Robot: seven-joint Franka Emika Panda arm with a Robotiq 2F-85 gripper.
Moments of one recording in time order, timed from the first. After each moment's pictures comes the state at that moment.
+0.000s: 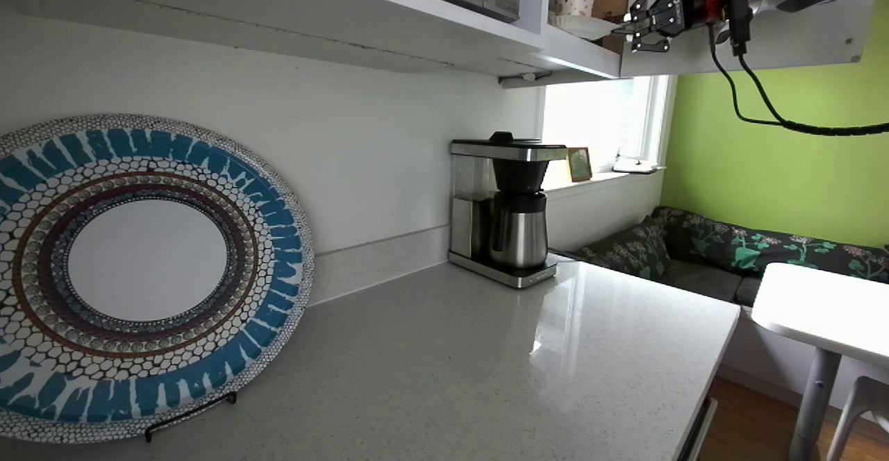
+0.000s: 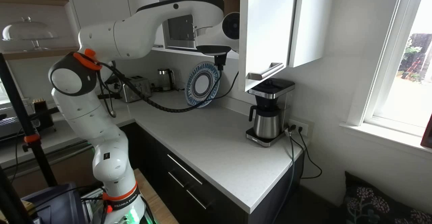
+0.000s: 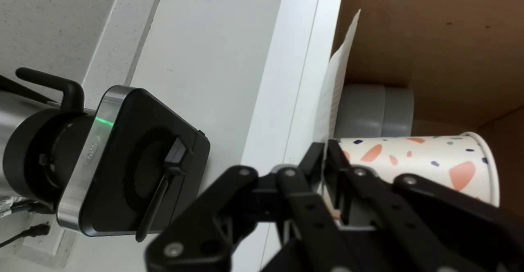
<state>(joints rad) -0.30 -0.25 -0.33 -1.77 1.19 1.86 0.02</state>
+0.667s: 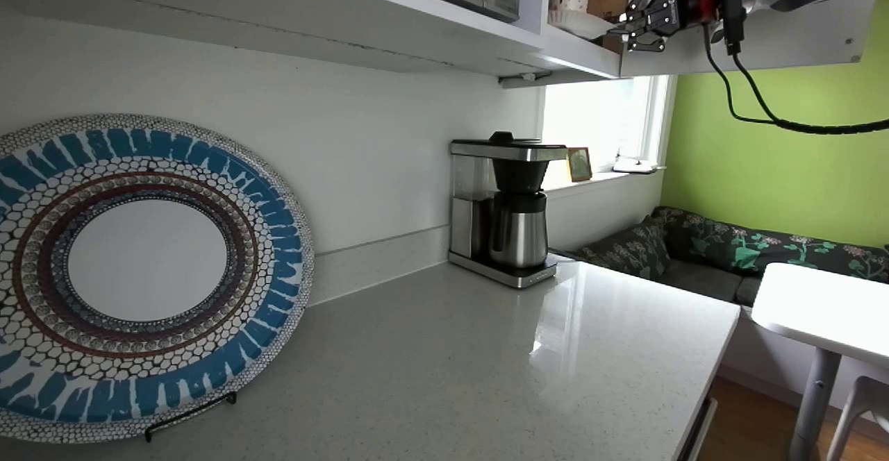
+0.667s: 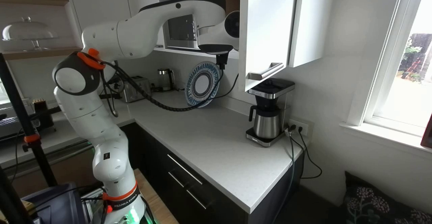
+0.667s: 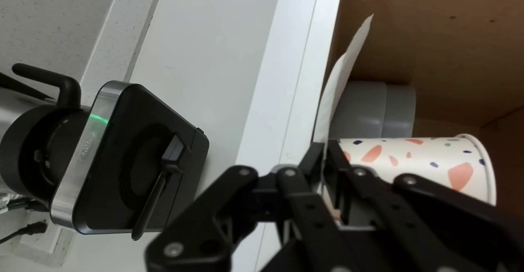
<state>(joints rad) -0.30 -0.23 -0.33 -1.74 1.19 1.86 0.03</state>
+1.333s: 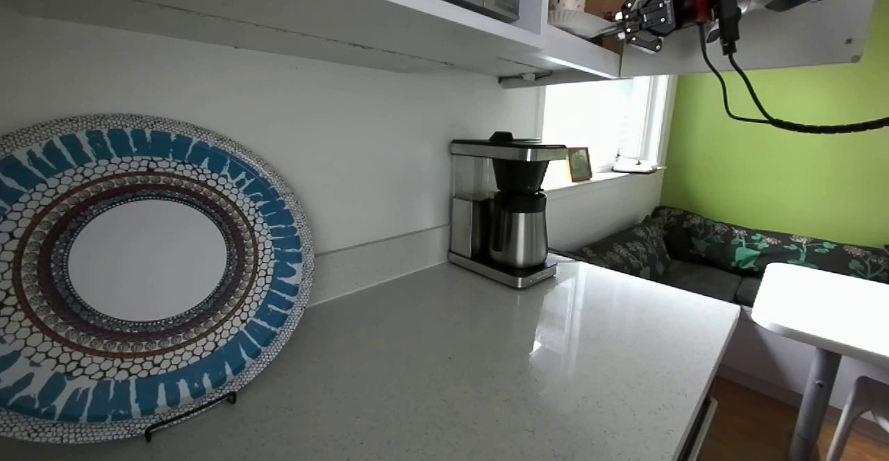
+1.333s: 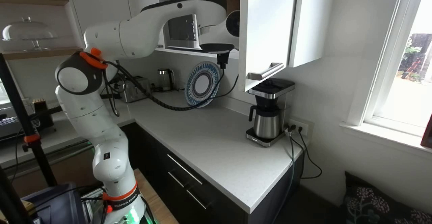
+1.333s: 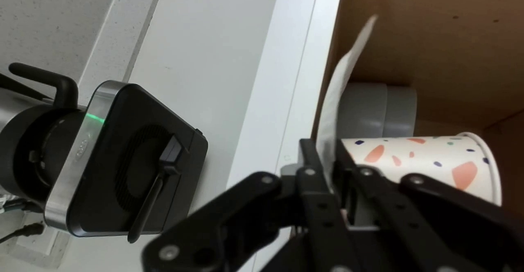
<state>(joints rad) -0.30 -0.21 -0.32 -1.73 1.19 1.86 0.03</state>
